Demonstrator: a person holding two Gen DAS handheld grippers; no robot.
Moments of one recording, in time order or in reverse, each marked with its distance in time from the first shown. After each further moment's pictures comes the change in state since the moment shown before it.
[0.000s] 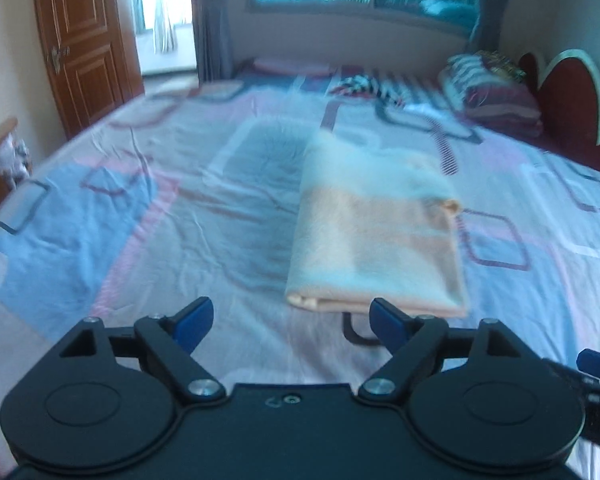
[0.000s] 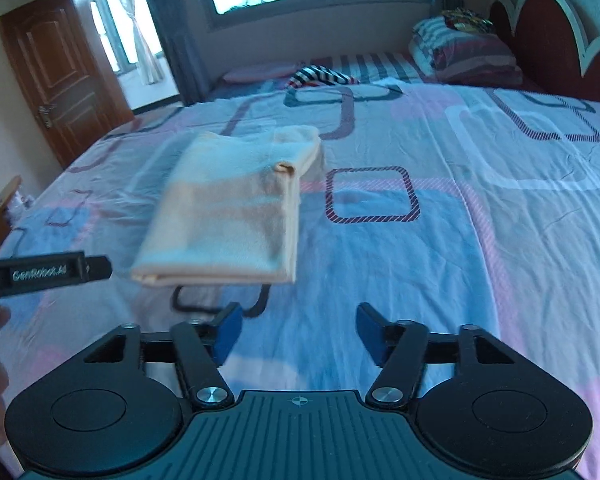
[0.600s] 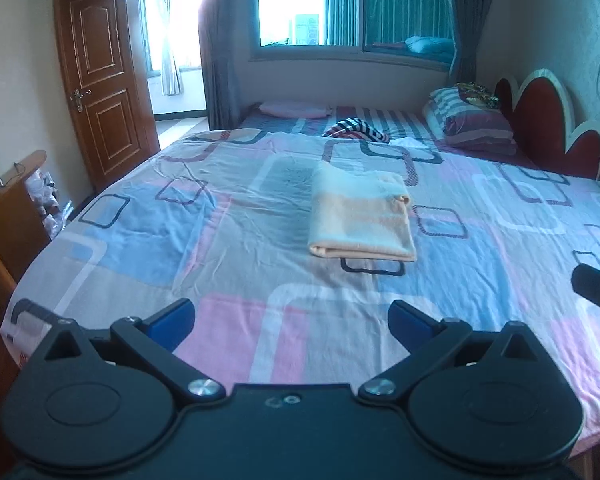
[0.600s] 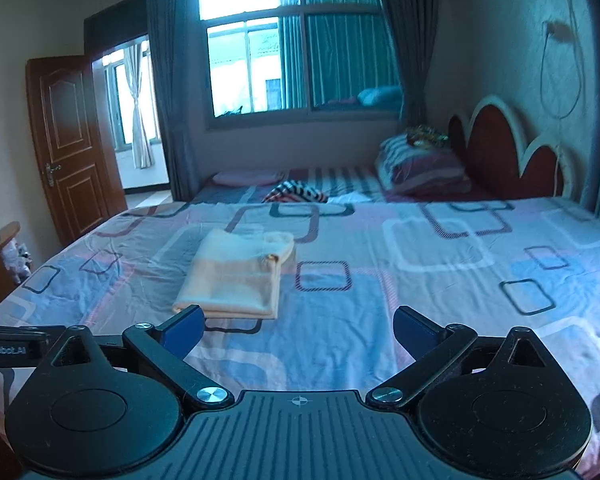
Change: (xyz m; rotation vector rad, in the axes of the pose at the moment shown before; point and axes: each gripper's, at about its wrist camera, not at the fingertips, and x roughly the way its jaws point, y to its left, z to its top) left arm -0.198 0.026 -0.077 0.018 -0.108 0.008; right arm -0.208 0.049 -0.077 -0.067 -0.346 -0.131
